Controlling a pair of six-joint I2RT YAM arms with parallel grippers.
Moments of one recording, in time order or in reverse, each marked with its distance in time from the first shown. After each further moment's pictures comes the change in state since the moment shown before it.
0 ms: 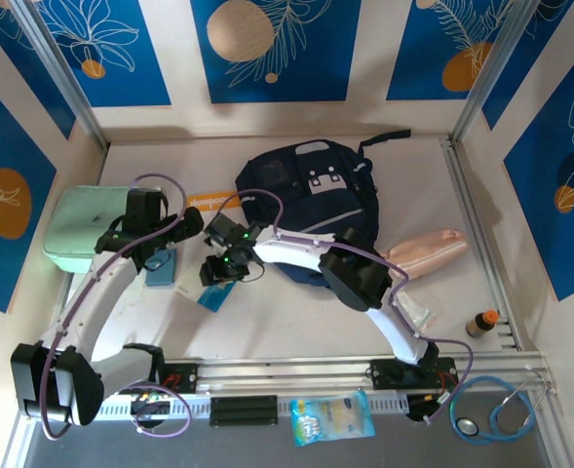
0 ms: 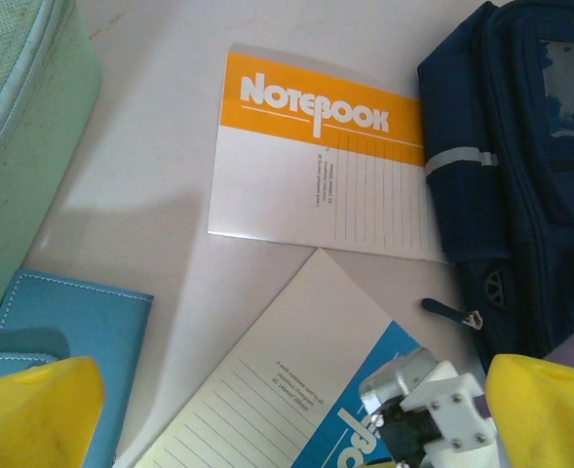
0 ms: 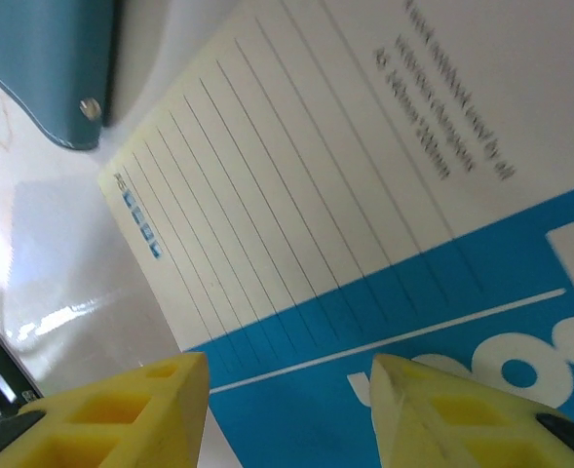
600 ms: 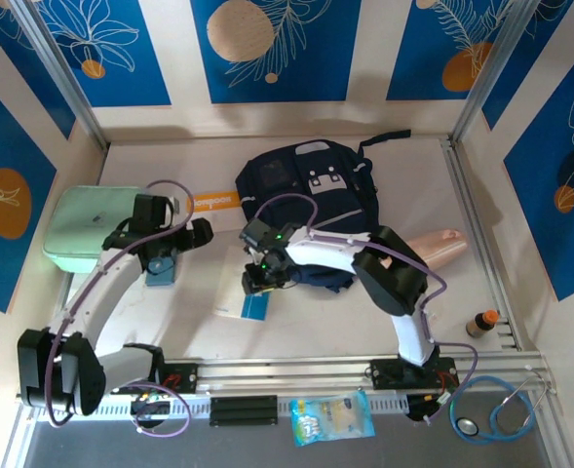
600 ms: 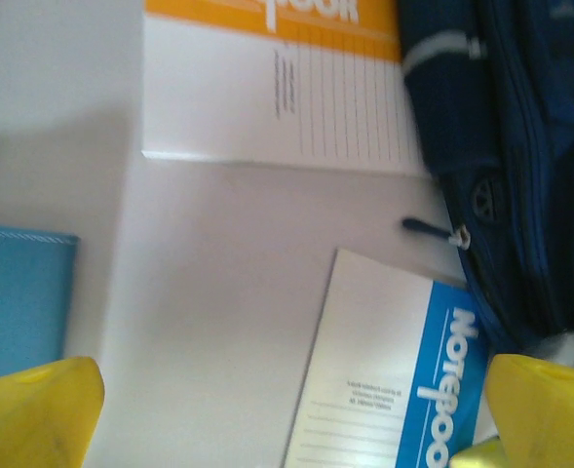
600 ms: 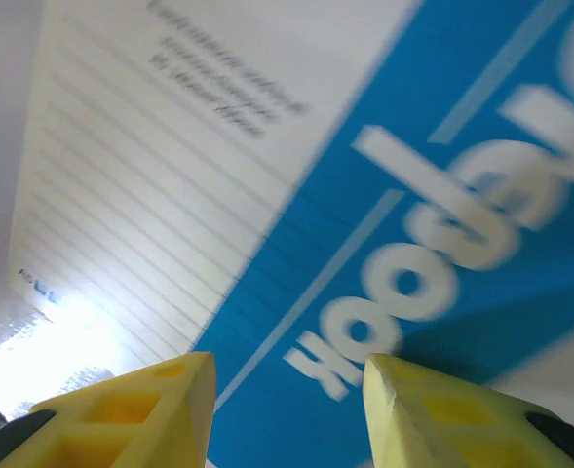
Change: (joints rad) left arm 0.001 0.060 -0.058 0.000 0.175 0.045; right arm -0.082 -0.285 -0.377 -0.085 0.085 -0.062
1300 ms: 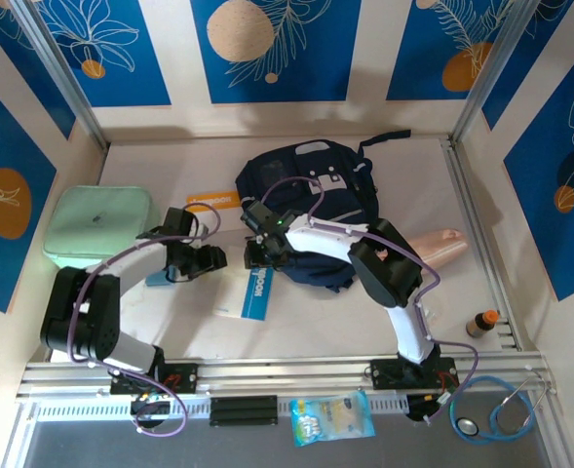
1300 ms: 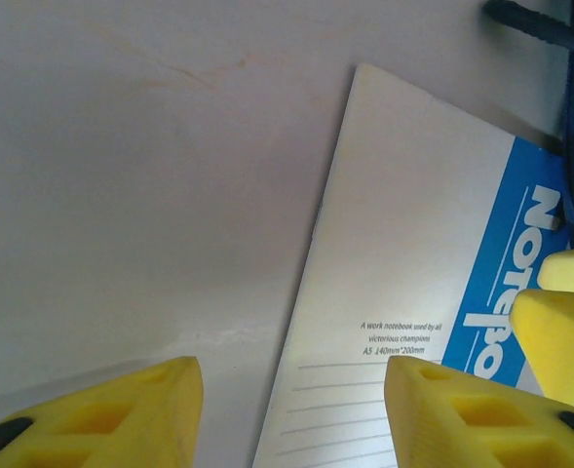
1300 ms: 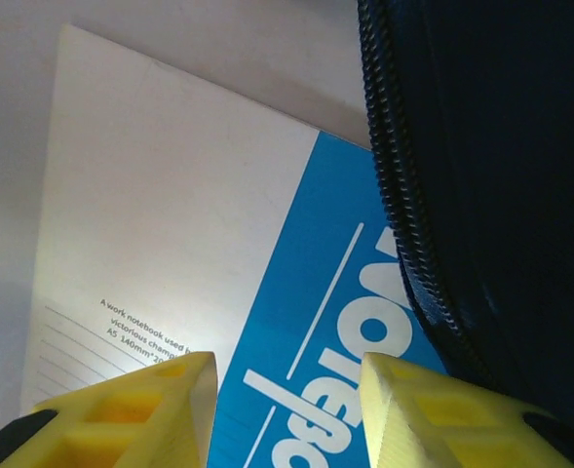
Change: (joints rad) left arm -0.079 0.295 -0.095 0.129 0.189 -0.020; right arm -0.060 0.098 0.129 0.036 0.148 0.108
